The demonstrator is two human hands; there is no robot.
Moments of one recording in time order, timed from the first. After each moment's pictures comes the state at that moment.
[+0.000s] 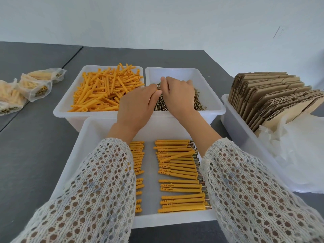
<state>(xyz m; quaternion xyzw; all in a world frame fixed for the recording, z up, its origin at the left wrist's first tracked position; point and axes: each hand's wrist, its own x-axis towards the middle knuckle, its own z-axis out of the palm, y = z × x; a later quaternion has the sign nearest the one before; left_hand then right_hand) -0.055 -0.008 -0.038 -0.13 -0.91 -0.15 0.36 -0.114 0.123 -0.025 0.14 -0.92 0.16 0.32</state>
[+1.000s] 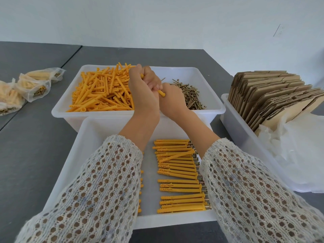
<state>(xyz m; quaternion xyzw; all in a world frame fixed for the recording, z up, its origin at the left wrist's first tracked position) -0.037 0.049 0.019 -0.04 -0.40 -0.89 0.24 -0.111 0.112 -0.024 0.20 -0.95 0.20 0.15</state>
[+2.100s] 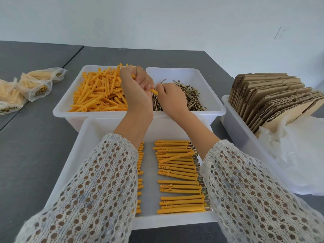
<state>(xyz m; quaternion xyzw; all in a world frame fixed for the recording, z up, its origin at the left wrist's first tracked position) -0.040 0.033 0.020 -0.02 -0.38 -0.89 0.26 -0.109 0.111 -0.025 0.15 -0.90 0.39 0.14</state>
